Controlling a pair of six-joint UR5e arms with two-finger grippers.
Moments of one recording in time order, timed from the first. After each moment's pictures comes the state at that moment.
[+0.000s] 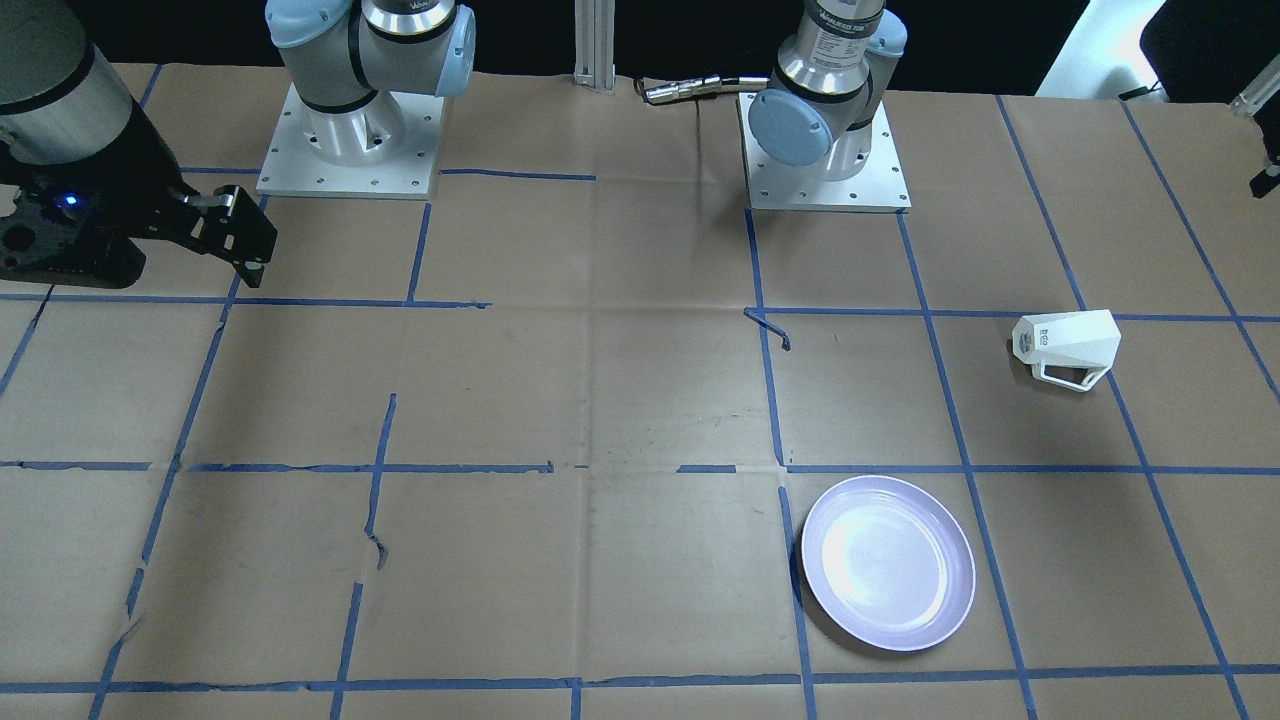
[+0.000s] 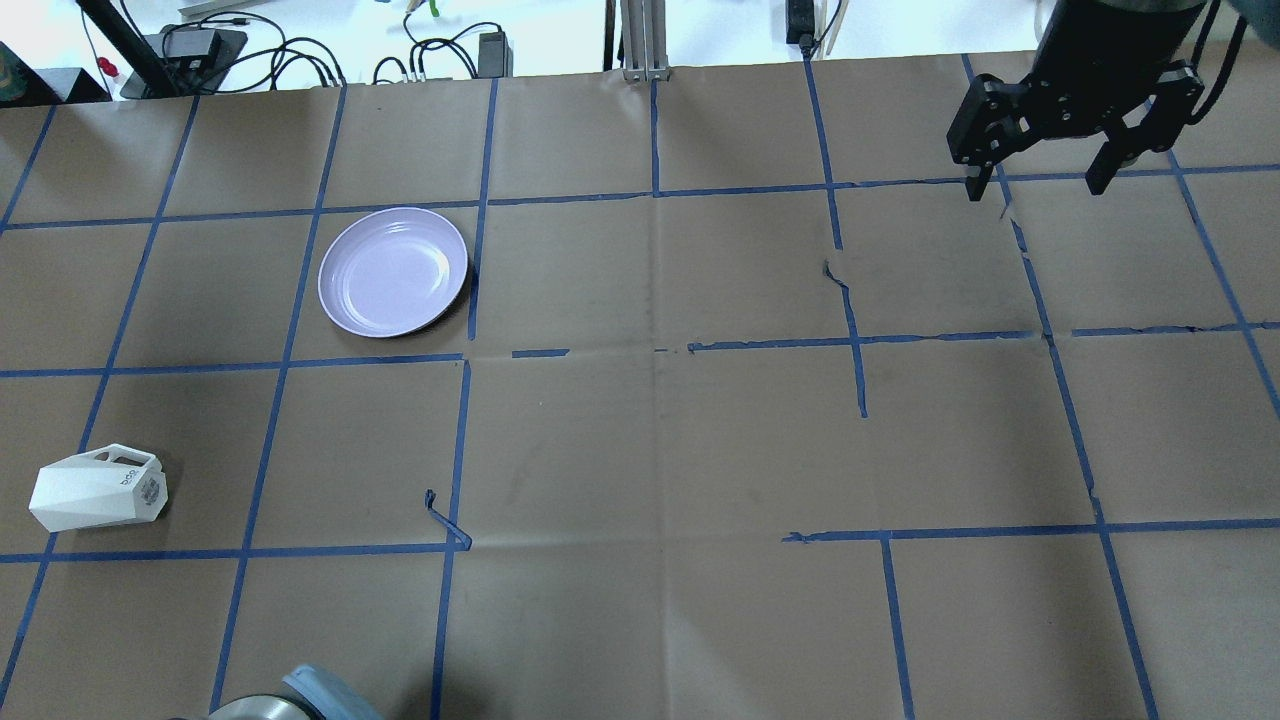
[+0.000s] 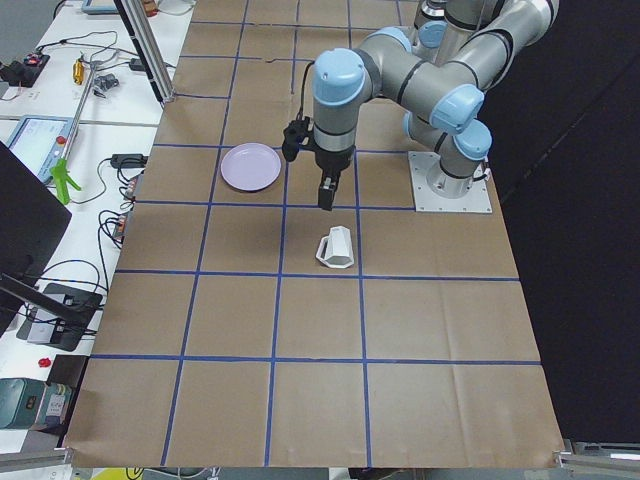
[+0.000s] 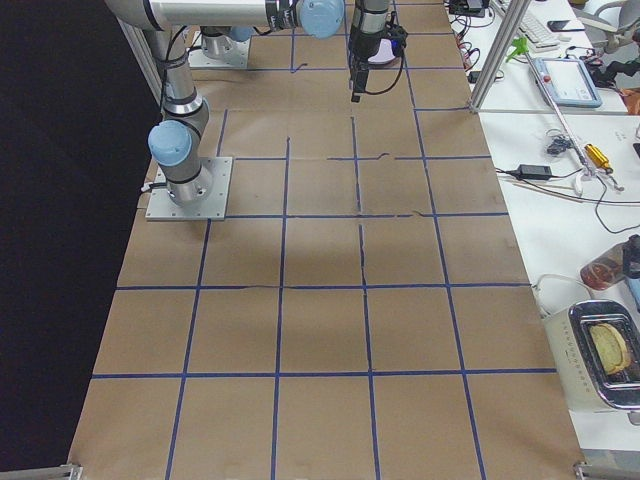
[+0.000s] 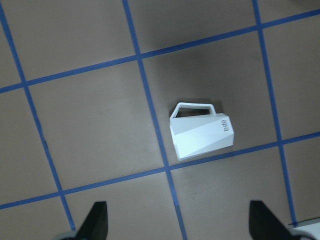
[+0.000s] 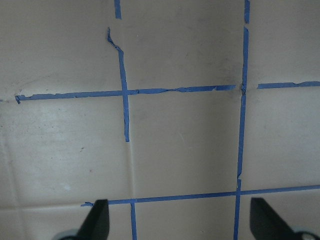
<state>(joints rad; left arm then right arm) -0.62 -1.61 -1.51 -1.58 1.58 1.18 1.47 -1.48 1.43 -1.44 -1.64 -0.06</state>
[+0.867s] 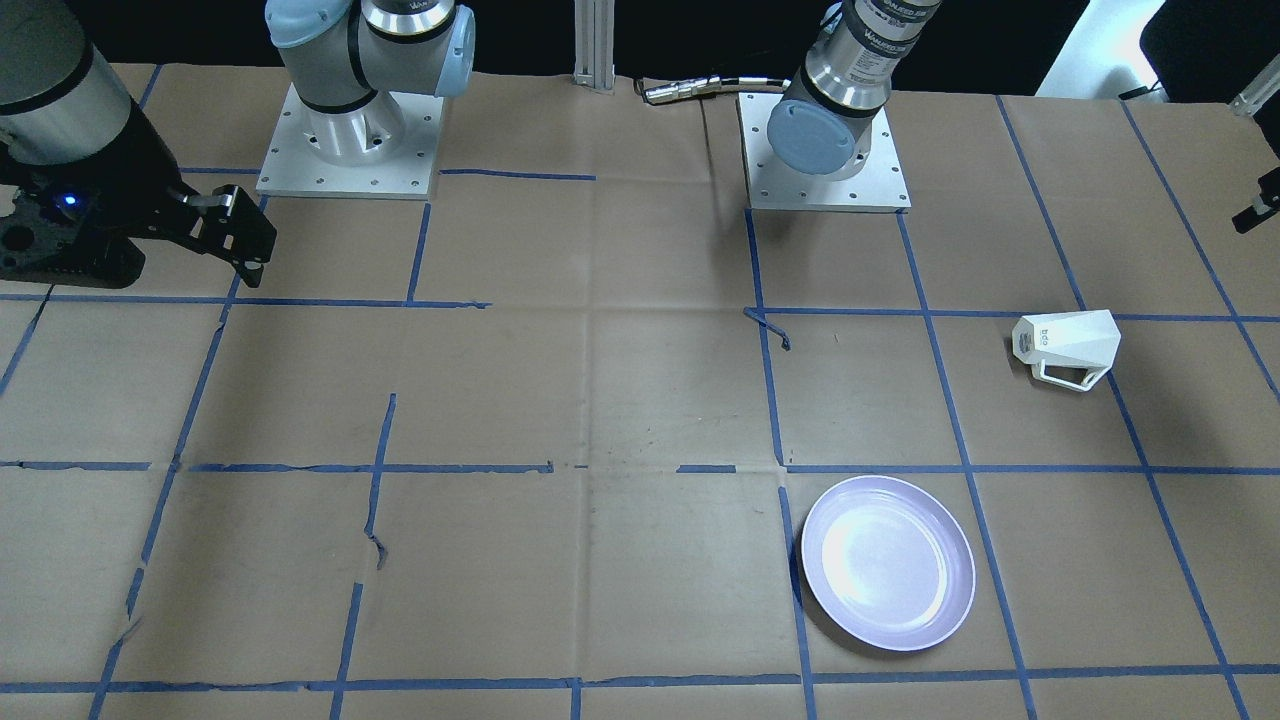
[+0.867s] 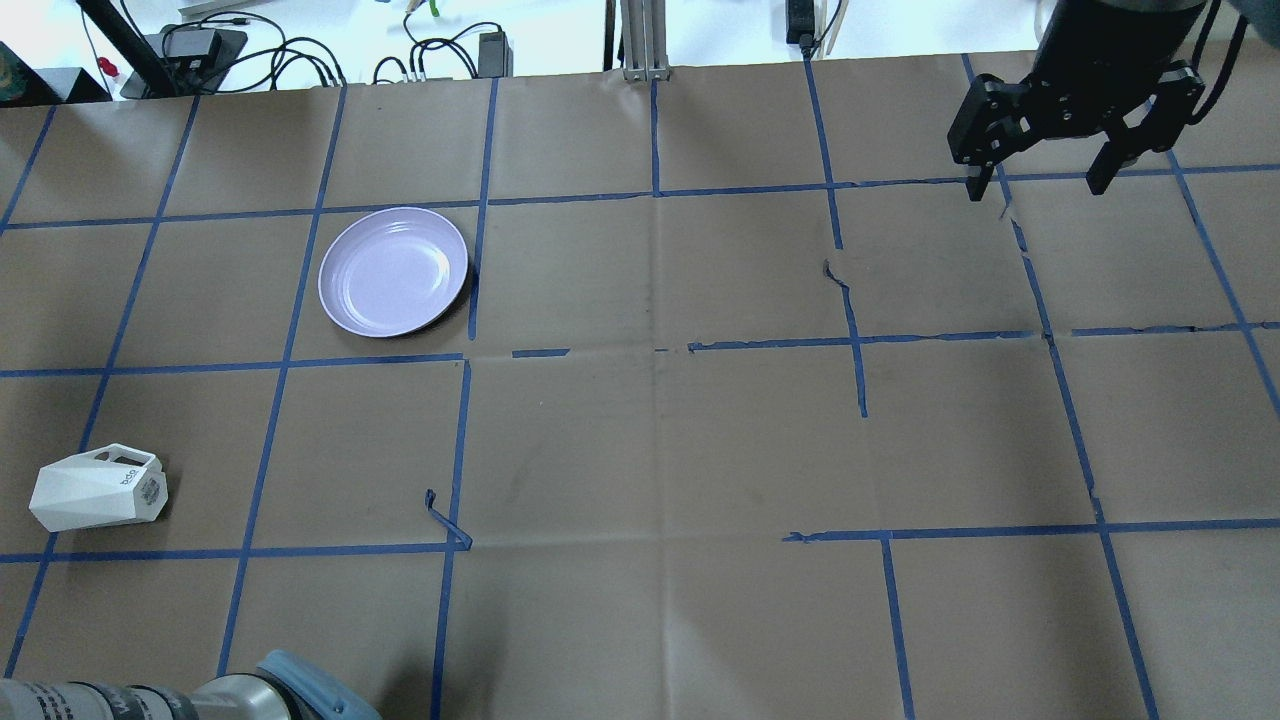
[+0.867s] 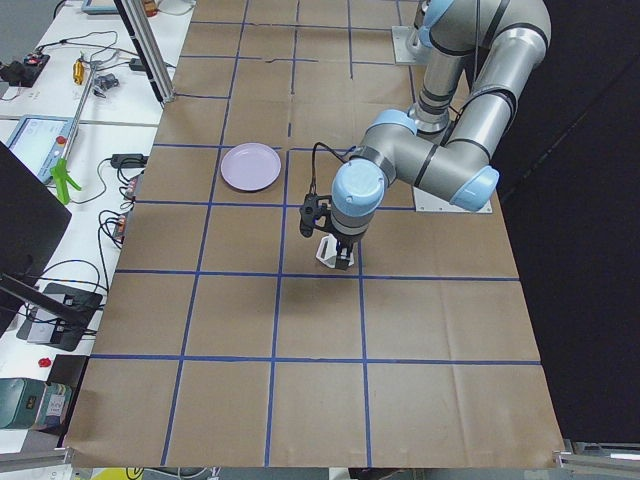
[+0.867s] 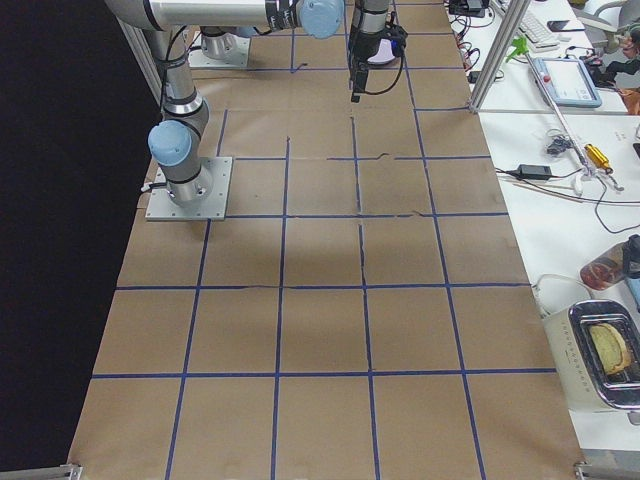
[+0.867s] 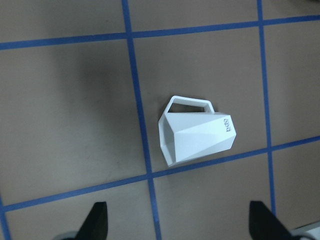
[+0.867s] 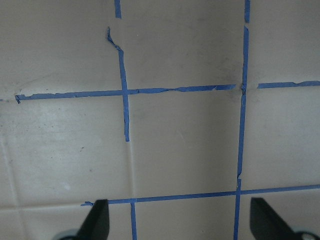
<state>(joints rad) -0.49 -1.78 -1.51 -1.69 1.43 1.22 1.47 -1.48 1.43 -1.44 -1.64 -0.06</state>
